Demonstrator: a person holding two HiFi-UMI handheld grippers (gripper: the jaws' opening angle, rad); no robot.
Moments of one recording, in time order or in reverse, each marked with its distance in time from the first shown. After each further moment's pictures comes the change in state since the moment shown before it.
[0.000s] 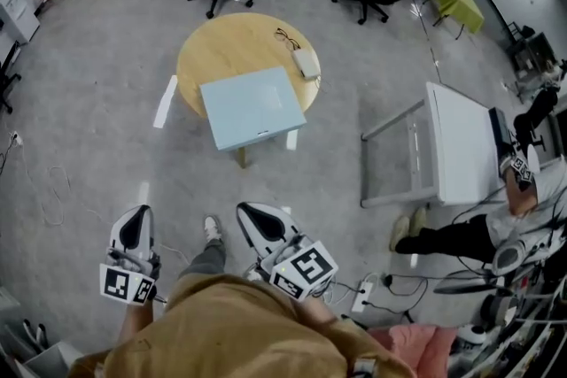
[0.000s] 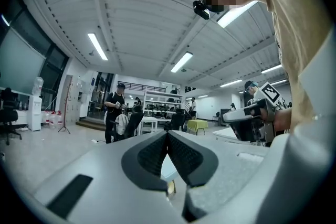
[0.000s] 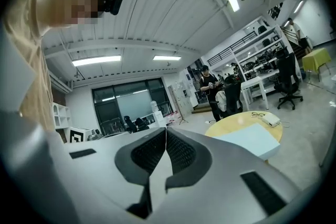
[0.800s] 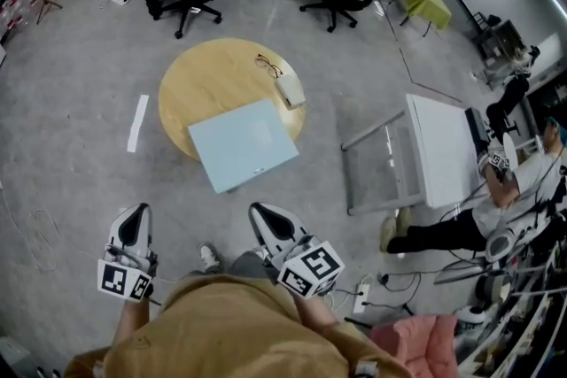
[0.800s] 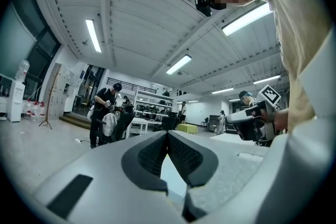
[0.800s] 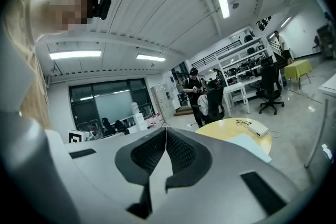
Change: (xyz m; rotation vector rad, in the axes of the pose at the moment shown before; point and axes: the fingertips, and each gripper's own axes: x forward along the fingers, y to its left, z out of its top) left arm 0.113 0.128 0.013 -0.056 -0.031 -0.145; right arm 0.107 -0.067 0.045 0.018 -0.023 -0.207
